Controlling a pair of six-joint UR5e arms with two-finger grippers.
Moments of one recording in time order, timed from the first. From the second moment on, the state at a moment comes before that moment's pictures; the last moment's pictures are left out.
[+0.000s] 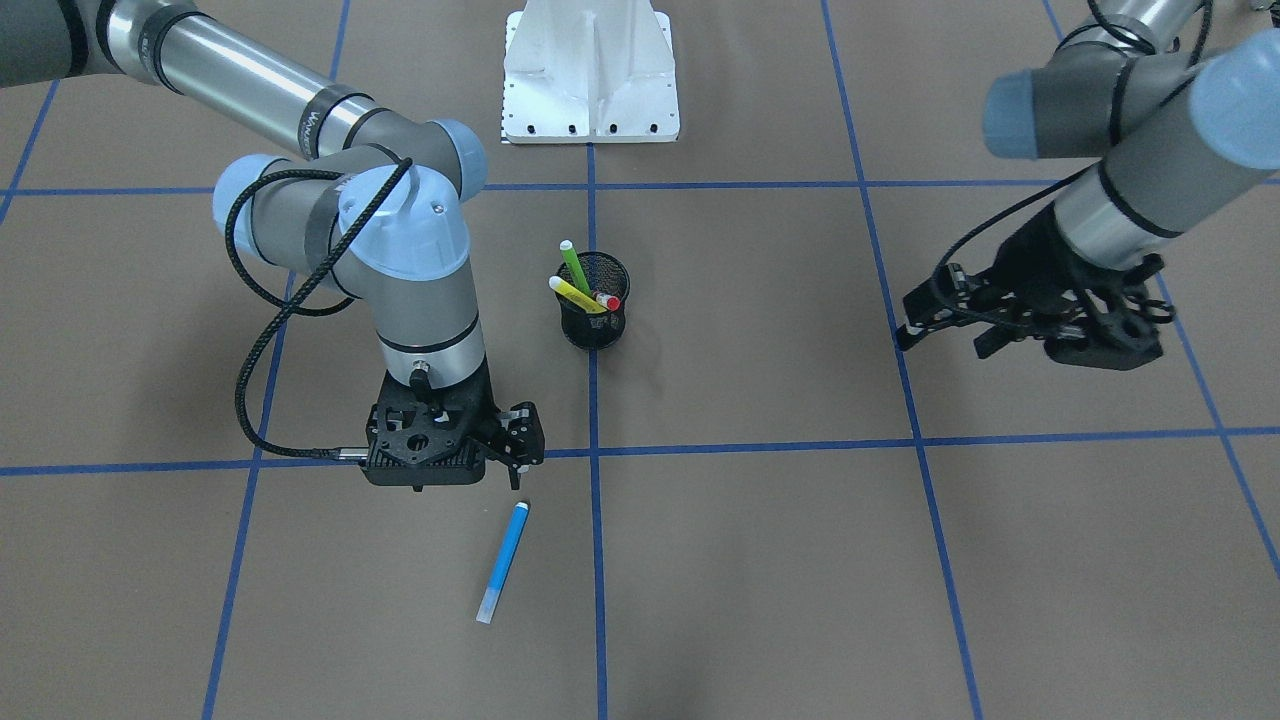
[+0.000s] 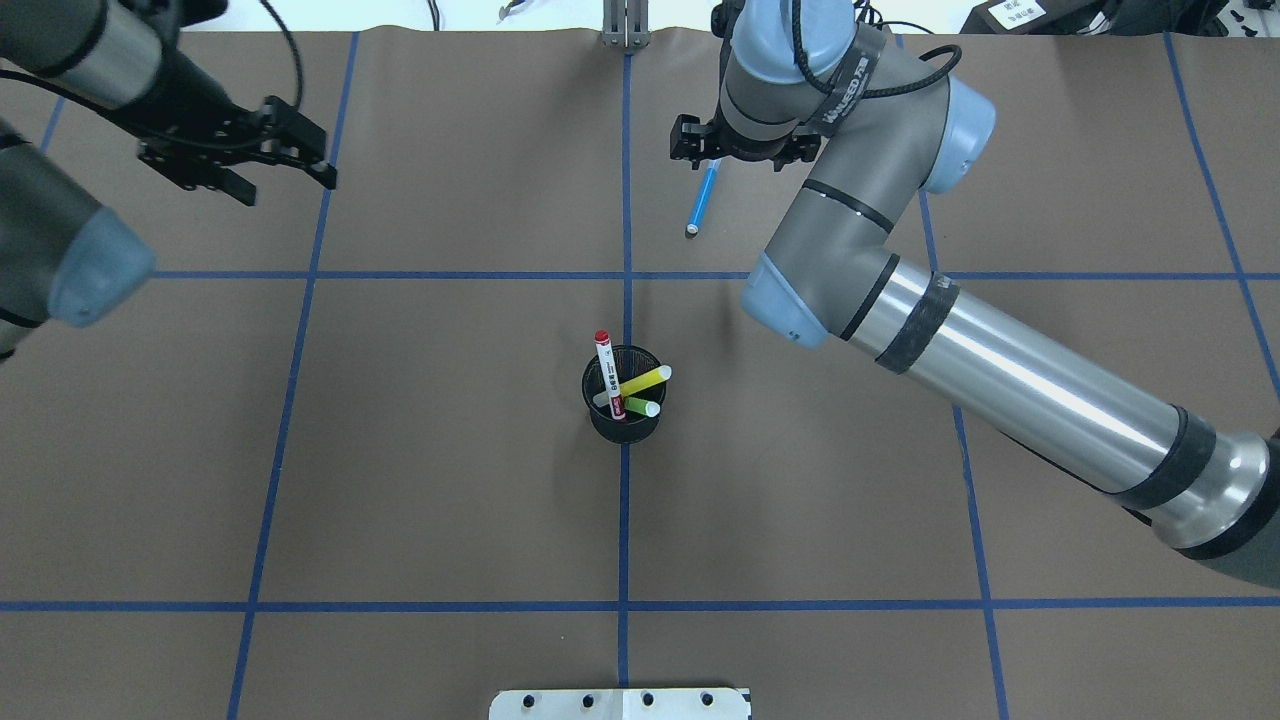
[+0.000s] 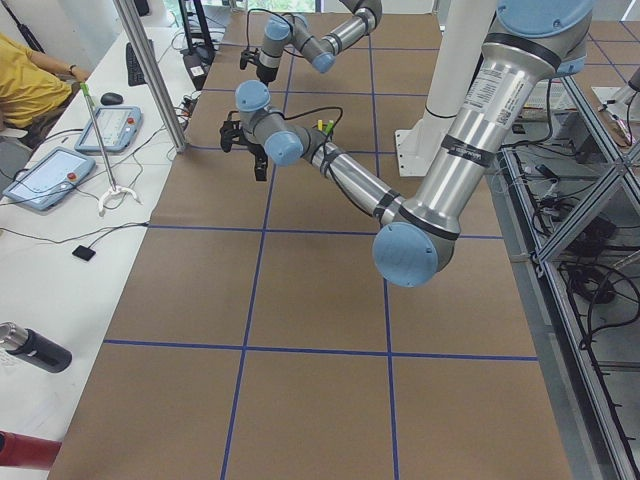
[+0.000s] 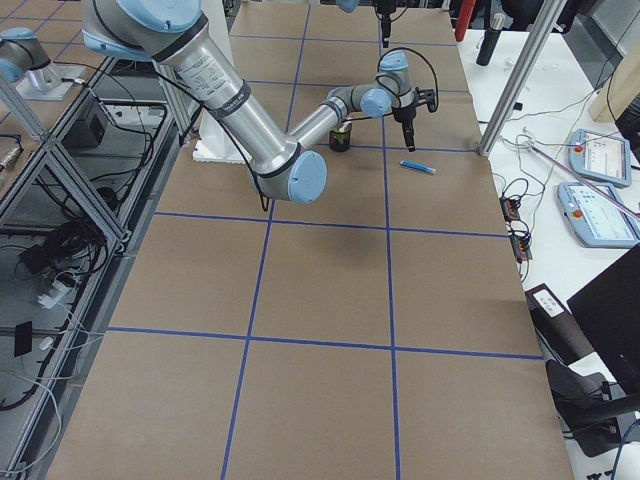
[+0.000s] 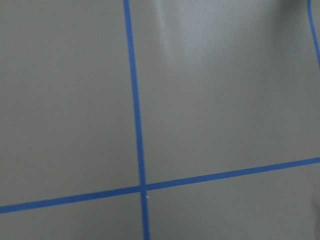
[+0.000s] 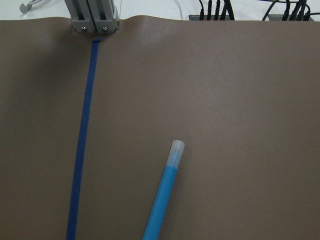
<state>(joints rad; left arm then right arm) -1.01 -2.06 -1.72 -1.75 -2.36 -0.99 0.79 -0.73 1.36 -1.43 1.84 1.05</state>
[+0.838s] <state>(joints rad) -0.78 -2.50 -1.51 -1.36 -2.27 -1.10 0.91 -0.88 1.54 -1.70 2.08 0.71</state>
